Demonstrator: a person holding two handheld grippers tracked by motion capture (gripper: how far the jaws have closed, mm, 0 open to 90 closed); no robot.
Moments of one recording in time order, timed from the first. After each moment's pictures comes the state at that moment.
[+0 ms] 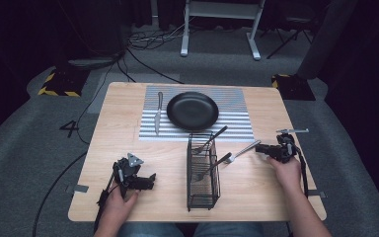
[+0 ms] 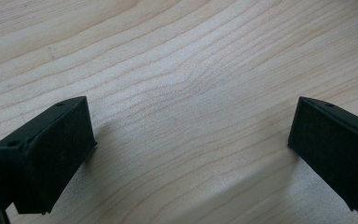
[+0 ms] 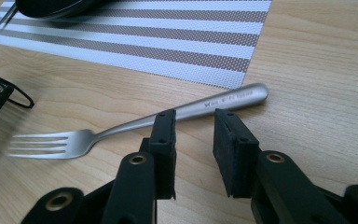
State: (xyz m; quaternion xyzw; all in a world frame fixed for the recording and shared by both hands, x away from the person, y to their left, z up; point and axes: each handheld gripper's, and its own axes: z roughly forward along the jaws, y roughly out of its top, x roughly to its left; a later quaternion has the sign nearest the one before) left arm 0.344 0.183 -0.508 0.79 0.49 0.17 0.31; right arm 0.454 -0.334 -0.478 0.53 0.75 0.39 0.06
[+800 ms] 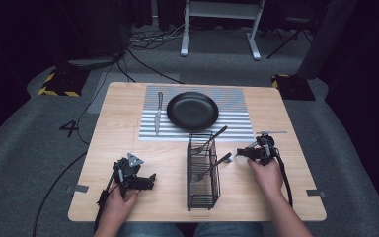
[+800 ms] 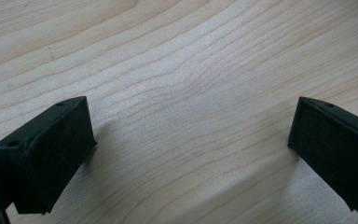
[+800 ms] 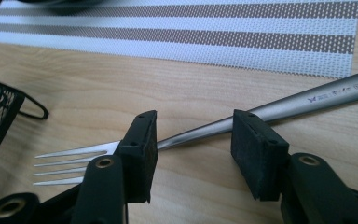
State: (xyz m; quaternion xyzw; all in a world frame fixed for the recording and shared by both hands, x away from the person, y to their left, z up) left arm 0.344 0.183 -0.508 0.79 0.49 0.17 0.31; right arm 0.449 -0.268 -0.485 0.57 0.74 0.35 0.05
